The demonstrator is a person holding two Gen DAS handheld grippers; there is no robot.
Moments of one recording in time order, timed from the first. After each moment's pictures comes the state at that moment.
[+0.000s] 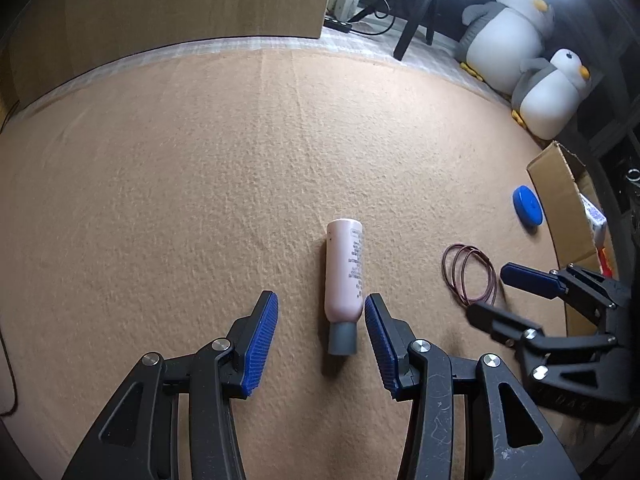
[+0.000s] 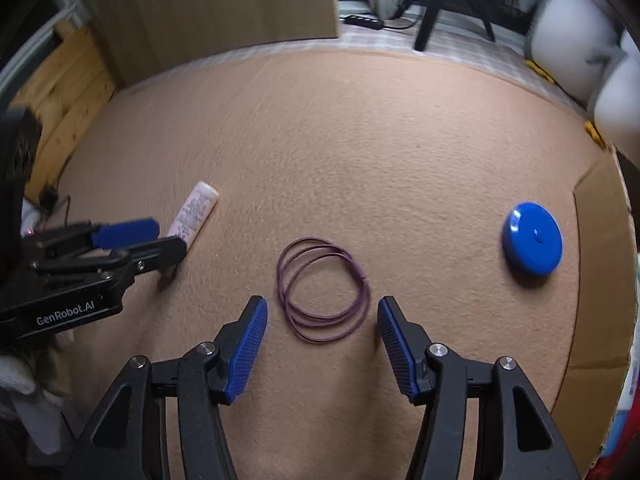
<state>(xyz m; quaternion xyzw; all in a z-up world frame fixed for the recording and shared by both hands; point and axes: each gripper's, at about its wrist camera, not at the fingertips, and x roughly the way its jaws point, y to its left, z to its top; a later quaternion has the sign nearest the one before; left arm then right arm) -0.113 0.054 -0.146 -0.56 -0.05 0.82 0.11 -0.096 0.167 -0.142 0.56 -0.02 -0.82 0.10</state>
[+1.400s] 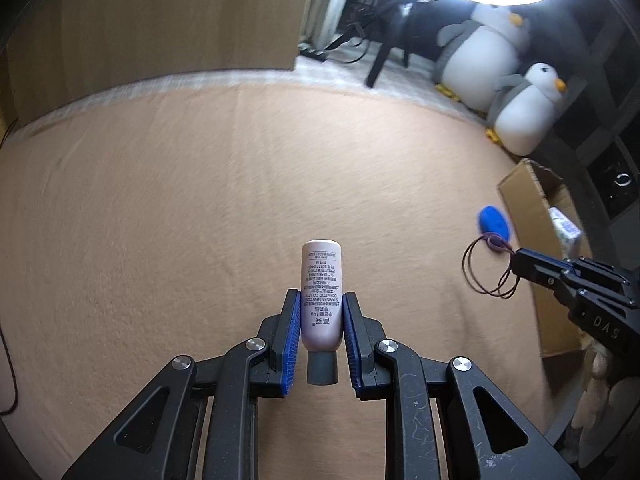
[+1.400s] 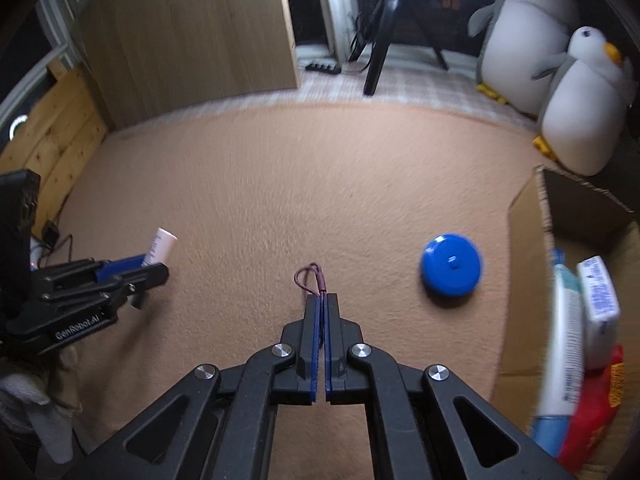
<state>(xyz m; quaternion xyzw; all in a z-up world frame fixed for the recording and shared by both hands) -0.105 0.075 -0.111 -0.53 -0.06 0.84 0.13 -0.092 0.213 -0.094 0.52 -0.05 -0.85 0.07</state>
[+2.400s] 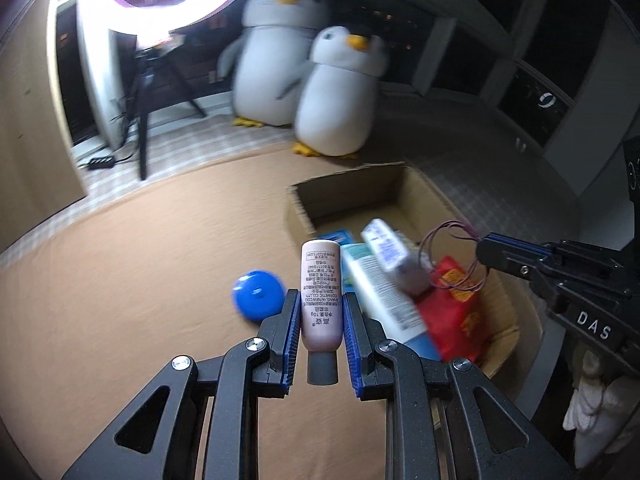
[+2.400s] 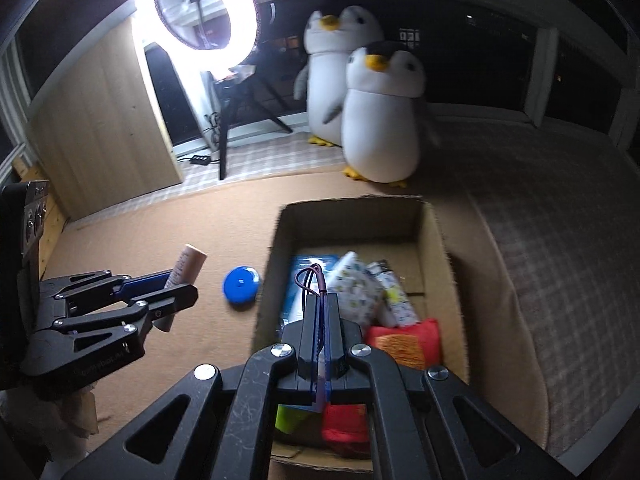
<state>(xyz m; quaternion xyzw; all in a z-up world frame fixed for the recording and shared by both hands) -0.095 0.326 -0.040 -0.46 0.05 0.84 0.29 -0.010 0.389 -0.027 0.44 -0.10 -0.89 -0.06</state>
